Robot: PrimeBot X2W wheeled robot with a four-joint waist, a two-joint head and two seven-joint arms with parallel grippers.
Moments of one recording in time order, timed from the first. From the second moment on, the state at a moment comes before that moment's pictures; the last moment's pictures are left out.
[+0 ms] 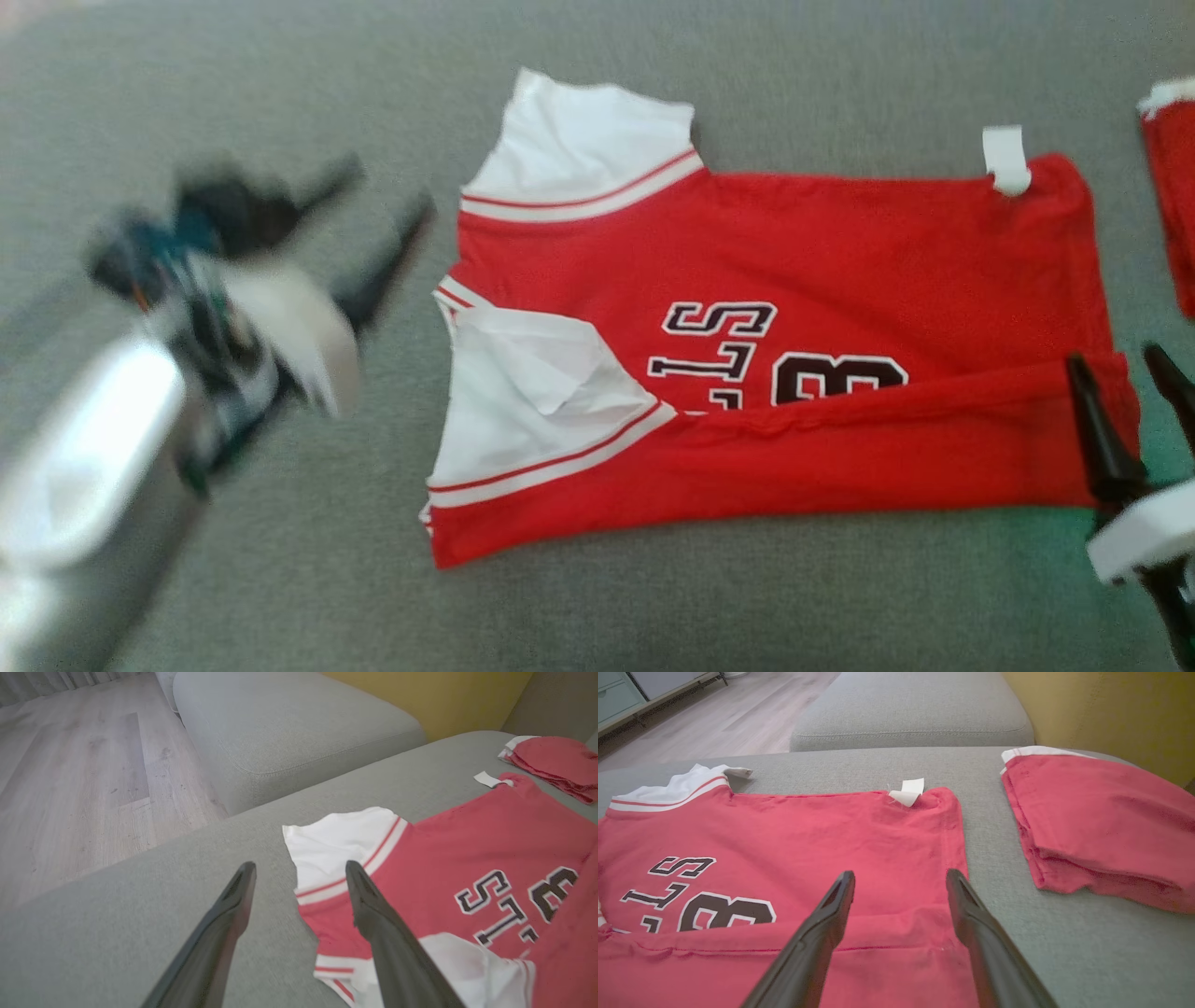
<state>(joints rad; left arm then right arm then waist) -0.59 0.52 -0.56 0.05 -0.61 -0.11 0.38 0.09 -0.34 -0.08 -0.08 0.38 0.12 0.17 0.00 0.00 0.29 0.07</state>
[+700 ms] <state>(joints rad) -1.15 0.56 -0.78 0.49 -0.76 -0.13 0.57 -0.05 -0.29 -0.01 -0.07 0.36 0.12 0.13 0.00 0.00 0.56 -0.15</state>
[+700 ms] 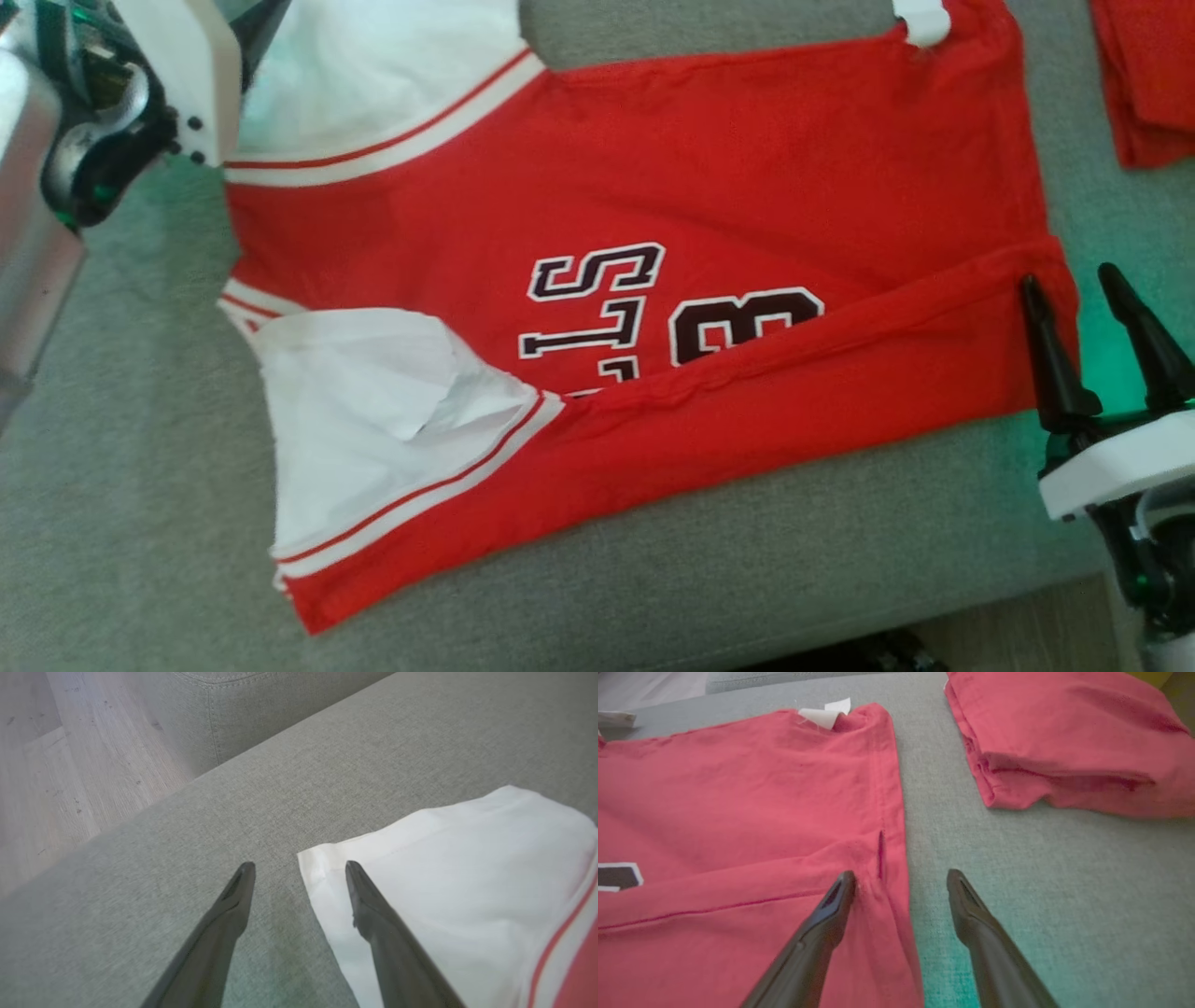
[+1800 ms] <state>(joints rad) -1.29 0.67 -1.10 0.46 -0.89 -0.13 0.38 -0.45 -0.38 0.09 0.09 0.48 0.12 0.37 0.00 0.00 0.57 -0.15</state>
